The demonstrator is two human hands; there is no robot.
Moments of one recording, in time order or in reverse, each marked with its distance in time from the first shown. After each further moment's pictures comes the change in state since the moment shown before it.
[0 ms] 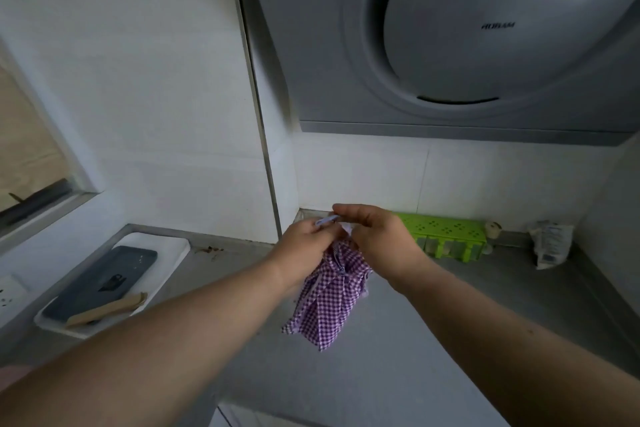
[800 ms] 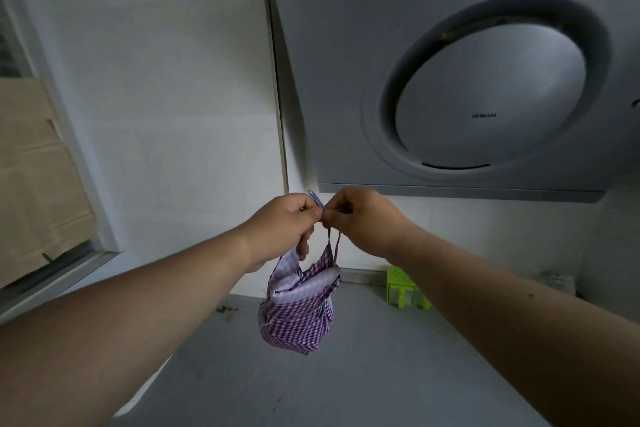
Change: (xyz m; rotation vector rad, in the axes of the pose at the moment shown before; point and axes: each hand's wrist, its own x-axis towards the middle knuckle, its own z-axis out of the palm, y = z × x) left_hand -0.047 0.119 -0.127 0.290 -0.008 0.243; right_hand 0.009 -0.143 0.040 -0.510 0.041 -0.294
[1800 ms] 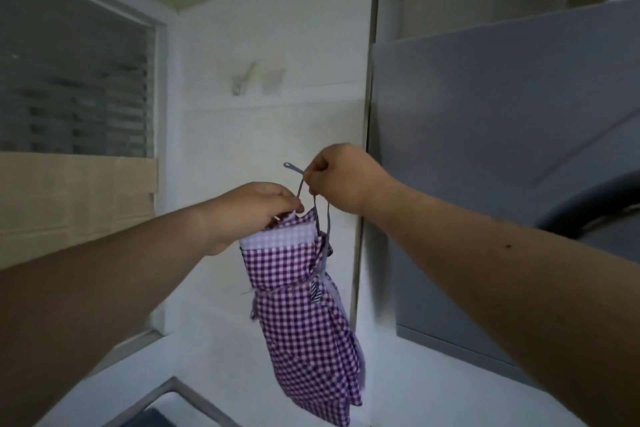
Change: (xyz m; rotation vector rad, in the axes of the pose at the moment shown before) left_hand 0.127 0.043 -0.212 0.044 0.398 -0.057; right_hand 0.272 -0.170 -0.020 -0.164 -0.052 -0.486
